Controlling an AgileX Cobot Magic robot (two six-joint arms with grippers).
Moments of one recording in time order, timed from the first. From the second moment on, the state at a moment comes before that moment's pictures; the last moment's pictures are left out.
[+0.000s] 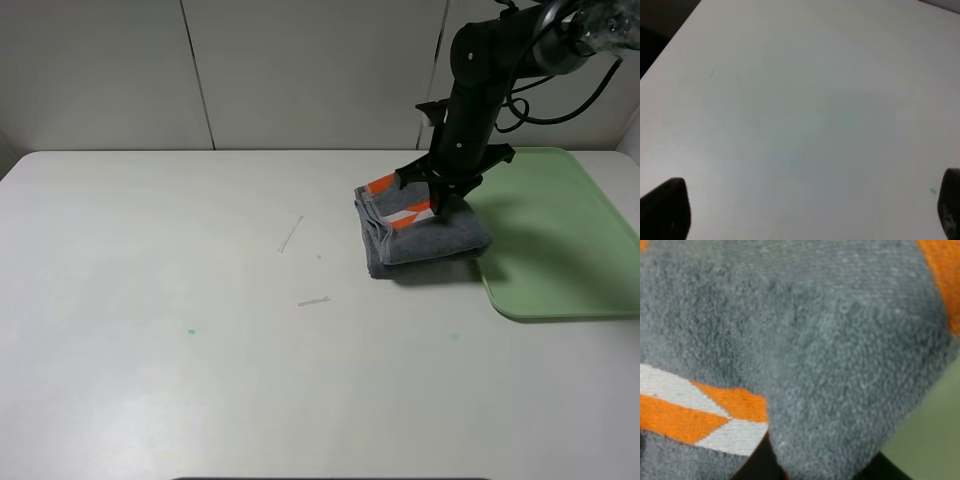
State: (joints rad) left arm 0.11 -0.01 -0.49 0.11 1.07 -0.26; right arm 0.27 2.18 -1.62 -0.08 0.95 0.01
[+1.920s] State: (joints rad) left arm 0.11 -0.01 -0.49 0.11 1.07 -0.26; right arm -0.15 2.14 -1.62 -0.07 0.92 -0.02
